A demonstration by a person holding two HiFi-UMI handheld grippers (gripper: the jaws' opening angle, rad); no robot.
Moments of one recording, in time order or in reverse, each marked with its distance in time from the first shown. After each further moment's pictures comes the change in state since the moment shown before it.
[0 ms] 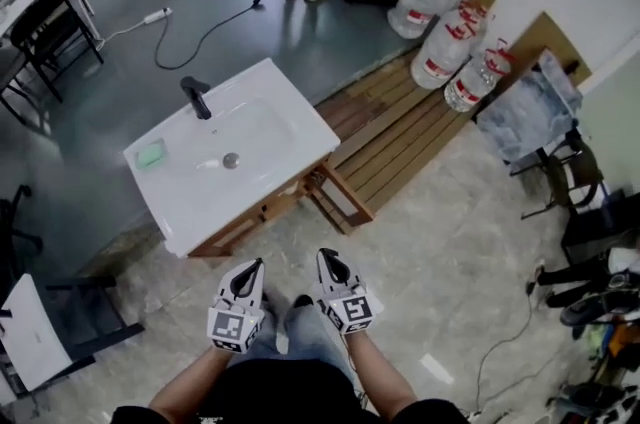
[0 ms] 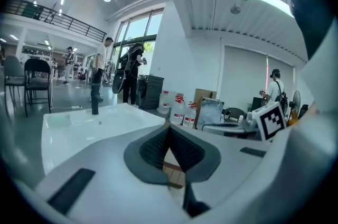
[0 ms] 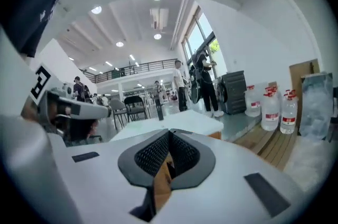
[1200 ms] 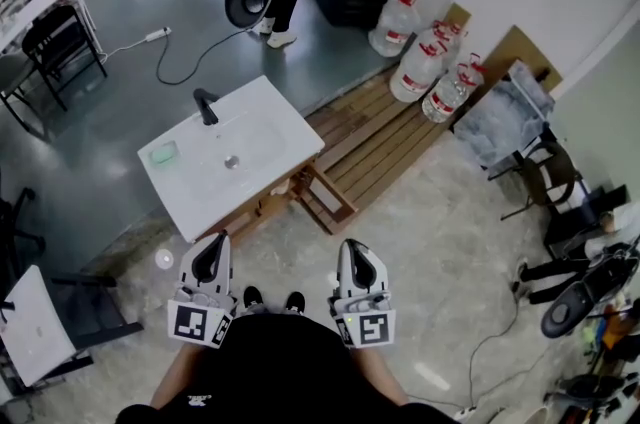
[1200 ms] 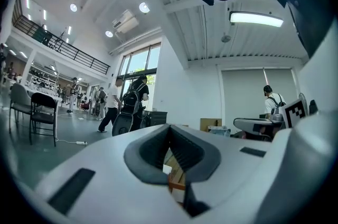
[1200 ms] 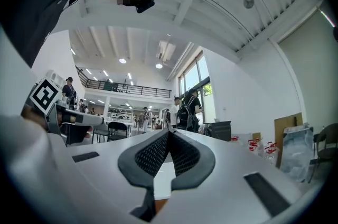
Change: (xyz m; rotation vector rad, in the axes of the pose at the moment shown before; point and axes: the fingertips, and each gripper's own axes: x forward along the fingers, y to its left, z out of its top) left arm -0.130 -0.013 0.222 0.067 -0.334 0.058; right arm -0.135 0.068 0.254 -0.187 -0.369 -0.179
